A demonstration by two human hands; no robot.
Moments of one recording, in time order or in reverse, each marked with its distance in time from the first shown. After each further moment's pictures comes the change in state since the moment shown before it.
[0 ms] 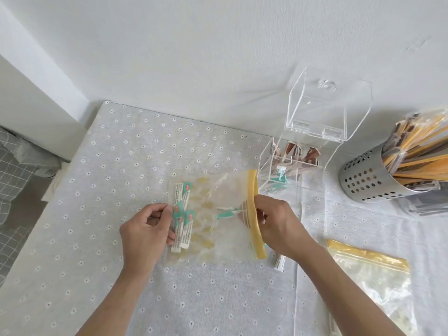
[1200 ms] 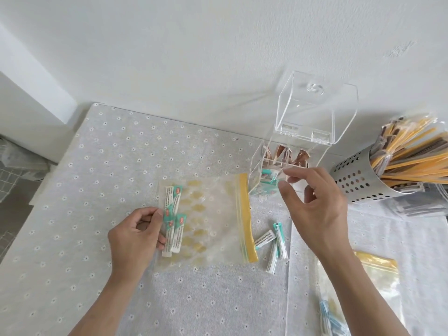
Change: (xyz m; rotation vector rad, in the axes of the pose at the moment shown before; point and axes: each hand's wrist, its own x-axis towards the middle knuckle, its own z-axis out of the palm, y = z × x) left_hand -0.001 0.002 0.001 -0.009 -0.011 0.004; right_hand -0.013 -0.020 -0.070 -0.076 0.583 0.117
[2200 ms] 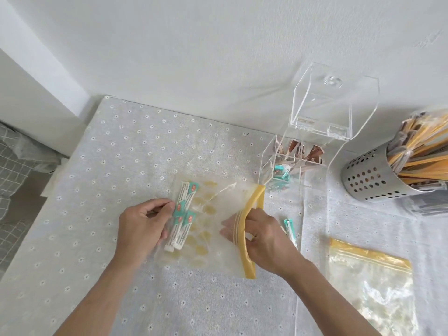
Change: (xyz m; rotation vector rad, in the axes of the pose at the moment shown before) left_hand 0.016 0.014 -0.015 0.062 -0.173 -0.086; right_hand -0.063 0.004 0.090 0.158 -0.482 -0.327
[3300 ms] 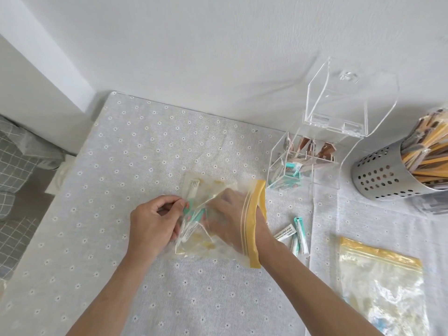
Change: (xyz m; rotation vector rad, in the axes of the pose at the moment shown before) left_hand 0.001 -0.003 0.003 -0.059 -0.017 -0.007; right_hand 0.052 -0.015 0.054 -0.377 -0.148 0.042
